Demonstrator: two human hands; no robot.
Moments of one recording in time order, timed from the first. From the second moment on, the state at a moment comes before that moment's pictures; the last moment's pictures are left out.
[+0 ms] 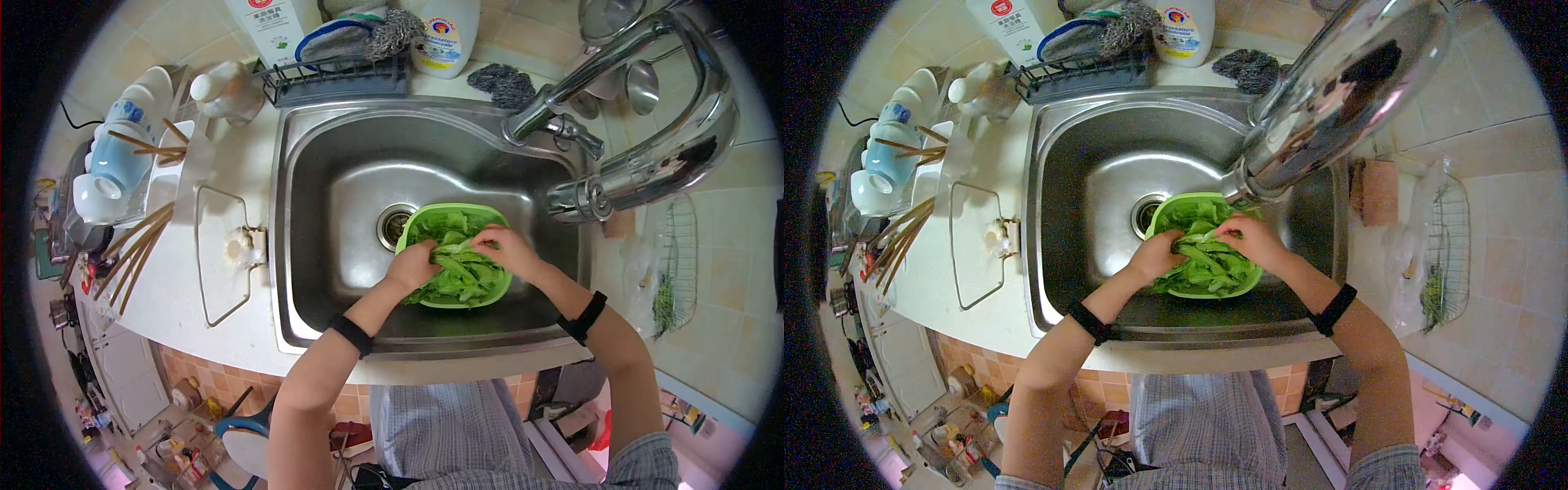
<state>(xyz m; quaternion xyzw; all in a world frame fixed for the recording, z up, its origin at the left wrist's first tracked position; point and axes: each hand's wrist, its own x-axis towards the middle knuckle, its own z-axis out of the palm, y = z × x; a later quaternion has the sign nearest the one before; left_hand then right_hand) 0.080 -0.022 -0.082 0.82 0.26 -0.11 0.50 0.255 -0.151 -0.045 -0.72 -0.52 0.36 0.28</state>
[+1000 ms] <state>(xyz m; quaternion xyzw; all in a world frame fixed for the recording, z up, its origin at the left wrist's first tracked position) 0.095 -0.019 -0.046 0.57 0.23 -0.10 0.78 0.273 -0.158 -0.005 -0.58 -0.22 0.63 0.47</state>
